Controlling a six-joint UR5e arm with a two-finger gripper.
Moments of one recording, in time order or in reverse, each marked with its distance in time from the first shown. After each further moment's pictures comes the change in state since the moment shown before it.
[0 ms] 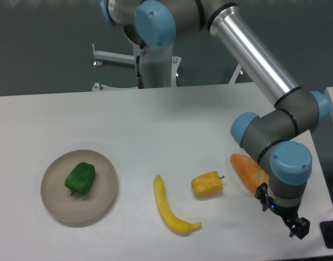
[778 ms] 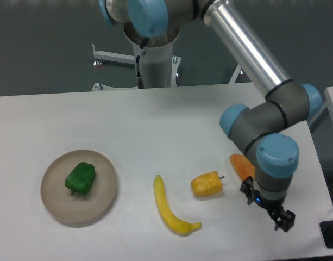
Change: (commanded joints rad) arm -0.047 0.216 -0.268 -0.037 -0.051 -0.095
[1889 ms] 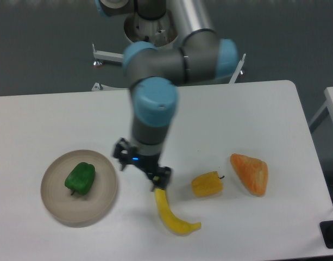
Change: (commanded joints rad) arm -0.371 0.224 -0.236 -0.097 -0.204 -0.764
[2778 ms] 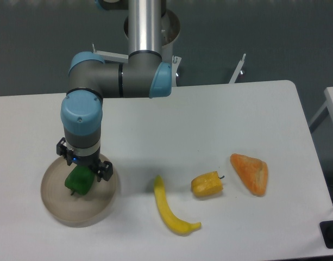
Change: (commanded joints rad) arm -0.085 -0.005 -0.130 0.129 0.008 -0.114
